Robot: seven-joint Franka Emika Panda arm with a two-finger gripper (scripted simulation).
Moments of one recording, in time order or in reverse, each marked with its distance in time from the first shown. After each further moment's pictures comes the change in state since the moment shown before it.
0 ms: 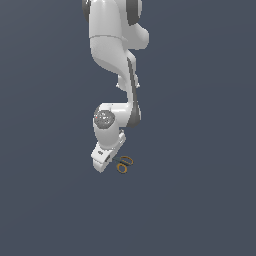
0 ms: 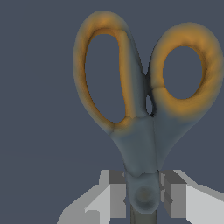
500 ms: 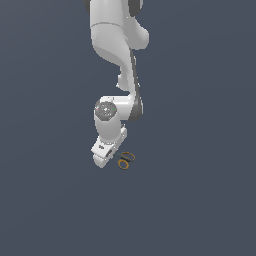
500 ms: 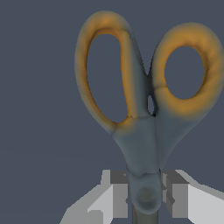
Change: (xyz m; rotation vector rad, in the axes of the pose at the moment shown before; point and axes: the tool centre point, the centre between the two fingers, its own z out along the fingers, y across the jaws) arm 0.002 -0.011 -0.029 0.000 -0.001 0.000
